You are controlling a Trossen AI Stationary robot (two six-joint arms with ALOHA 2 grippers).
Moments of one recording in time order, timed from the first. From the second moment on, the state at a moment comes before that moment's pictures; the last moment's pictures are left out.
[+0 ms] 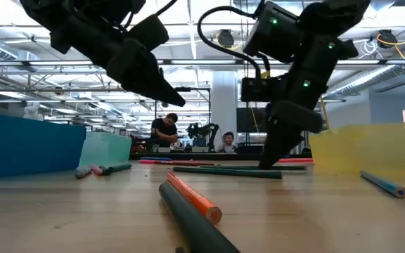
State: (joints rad) left arm -0.08 1.51 0.70 0.24 -0.16 0.07; right arm 0.12 1.74 0.87 -0.26 0.23 0.25
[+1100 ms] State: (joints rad) left arm 0.02 1.76 0.94 0.14 0.00 0.17; right arm 0.11 1.64 0.88 -0.05 0.27 -0.03
